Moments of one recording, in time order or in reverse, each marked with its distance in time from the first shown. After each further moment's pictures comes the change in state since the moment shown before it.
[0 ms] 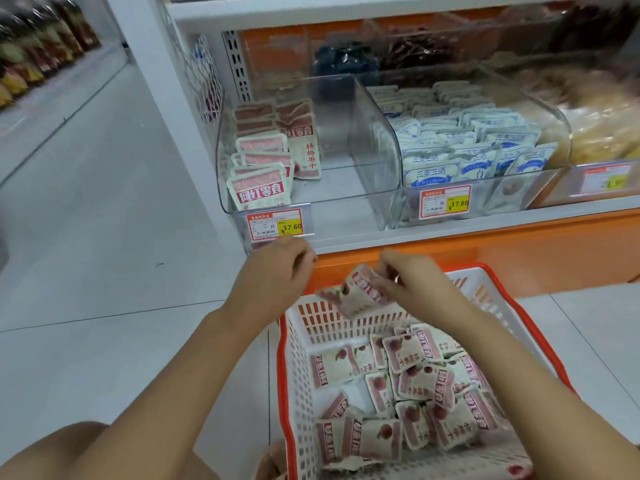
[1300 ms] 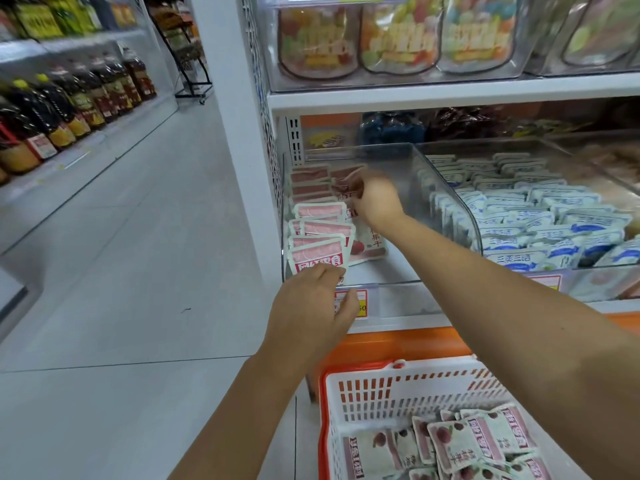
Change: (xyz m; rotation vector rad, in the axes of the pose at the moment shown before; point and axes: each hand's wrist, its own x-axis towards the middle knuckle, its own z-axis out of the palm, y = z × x) left_hand 0.047 -0.031 -0.029 0.115 0.098 -0.102; right_hand 0.271 -0.071 -0.016 0.150 0.333 0.141
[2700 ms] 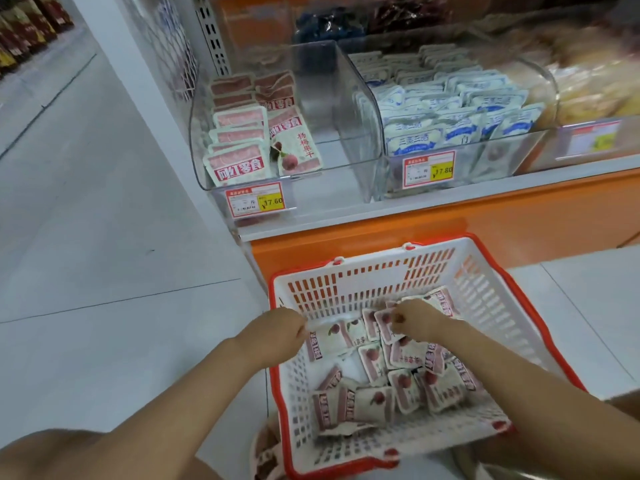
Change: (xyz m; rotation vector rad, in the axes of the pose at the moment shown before) left_hand -0.114 0.000 0.101 0.137 -0.793 0.108; right_hand -0.293 0.226 -0.016 -0.368 -0.832 0.283
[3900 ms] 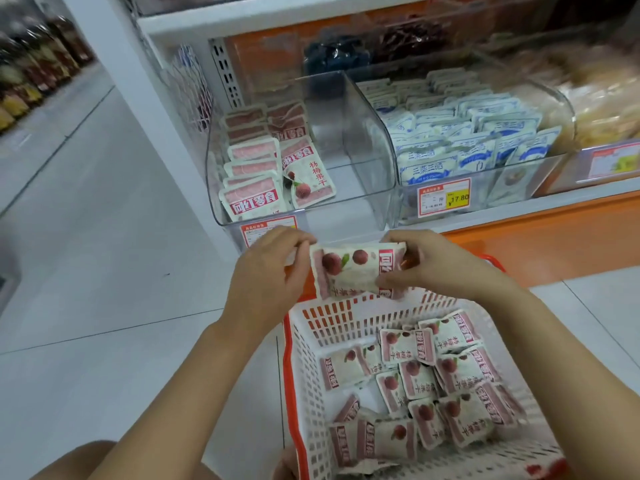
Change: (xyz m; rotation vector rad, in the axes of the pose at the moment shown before) left_hand -0.015 0.014 -0.112 -0.219 1.024 0.204; right_hand -0.080 -0.085 -0.143 0.527 0.250 -0.428
